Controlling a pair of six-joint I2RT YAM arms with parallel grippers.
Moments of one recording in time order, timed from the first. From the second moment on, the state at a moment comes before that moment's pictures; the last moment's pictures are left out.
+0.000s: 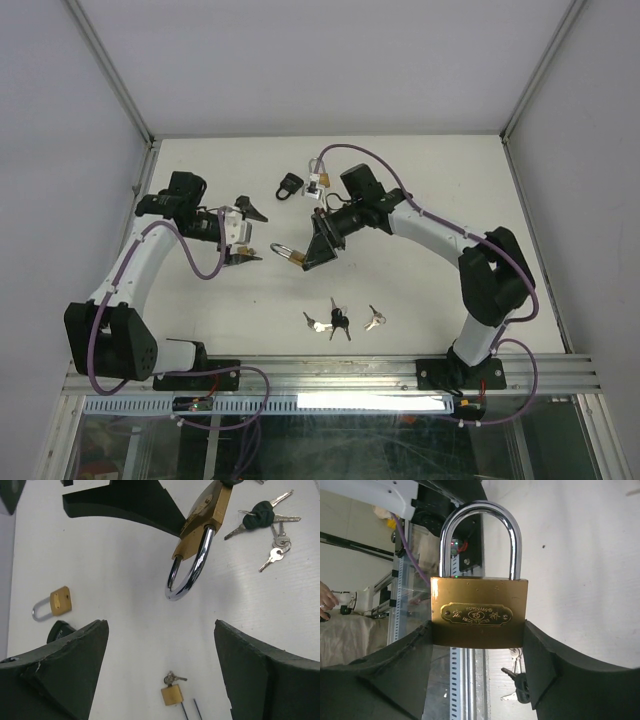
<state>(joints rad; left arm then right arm) -0.10 1.32 1.13 -1.03 1.08 1.64 0.65 1.75 1.28 -0.42 -1.10 0.04</state>
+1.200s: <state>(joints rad) -0.26 1.31 1.26 -1.03 0.82 0.99 0.54 1.55 1.25 -0.32 -0.92 0.19</state>
